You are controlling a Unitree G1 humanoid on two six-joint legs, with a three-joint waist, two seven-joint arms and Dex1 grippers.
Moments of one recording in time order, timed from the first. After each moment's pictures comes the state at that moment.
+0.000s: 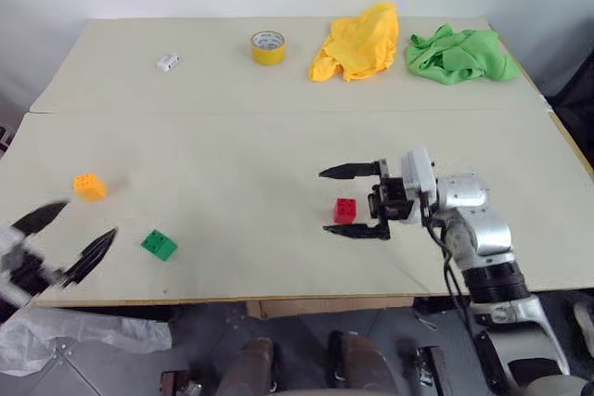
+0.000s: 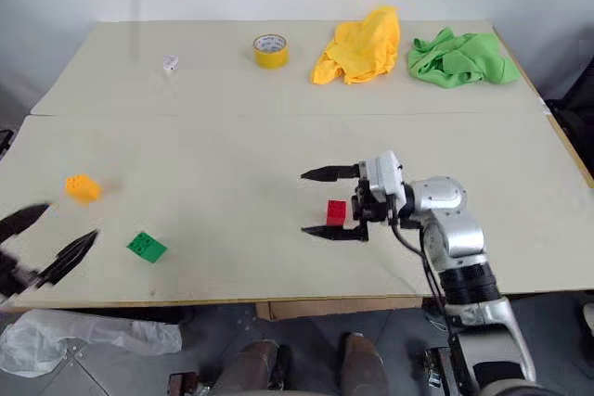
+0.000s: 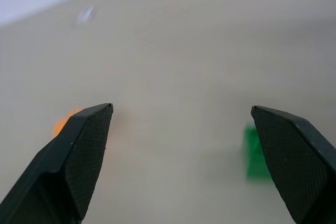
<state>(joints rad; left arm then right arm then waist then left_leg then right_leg) 0.47 0.56 0.92 -0.24 -0.51 0.20 -0.83 -0.48 -0.40 0.08 0.07 0.50 0.02 1.41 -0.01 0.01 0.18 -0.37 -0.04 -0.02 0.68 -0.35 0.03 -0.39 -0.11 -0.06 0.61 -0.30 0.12</state>
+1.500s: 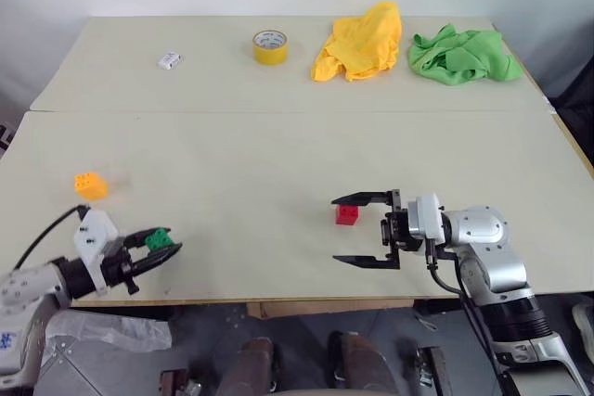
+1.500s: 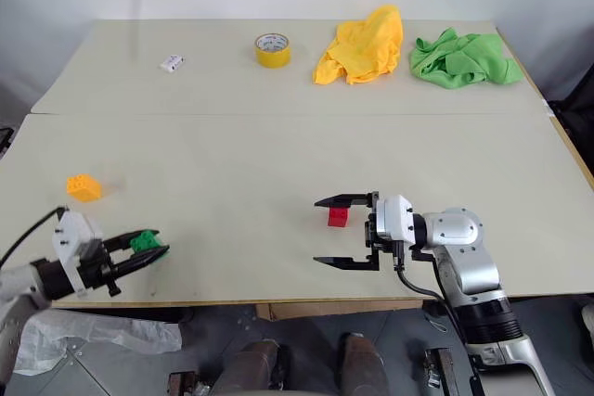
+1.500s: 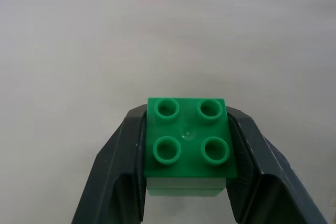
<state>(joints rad) -0.07 0.81 0.32 -0.14 -0.47 0.31 -1.01 -0.32 -0.56 0.04 -0.02 0.43 -0.15 1.33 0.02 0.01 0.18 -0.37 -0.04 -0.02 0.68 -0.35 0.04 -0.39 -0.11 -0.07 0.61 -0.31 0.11</state>
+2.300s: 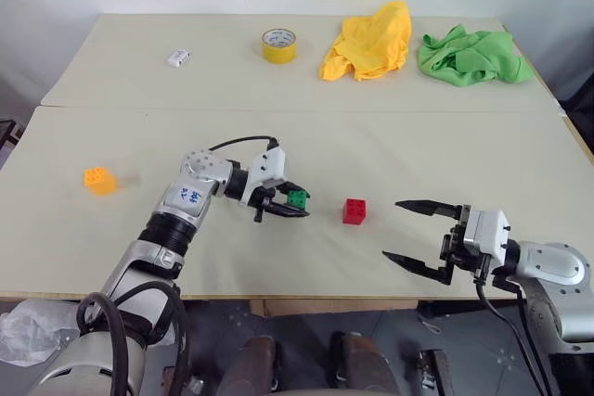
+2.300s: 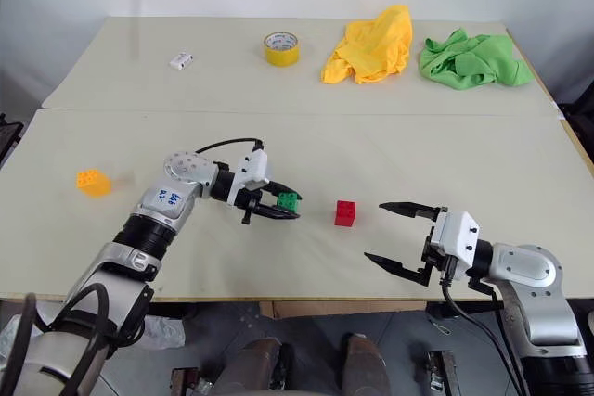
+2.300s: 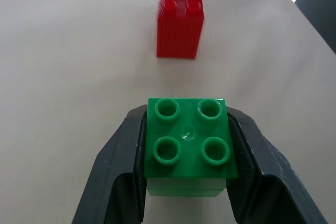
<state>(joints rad) -0.82 0.41 -0.29 0.56 -0.11 0.03 -1.30 0.01 -0.70 -0.18 -0.18 0.44 -0.10 1.15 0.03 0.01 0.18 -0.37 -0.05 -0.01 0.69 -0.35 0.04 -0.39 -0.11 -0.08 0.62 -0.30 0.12</state>
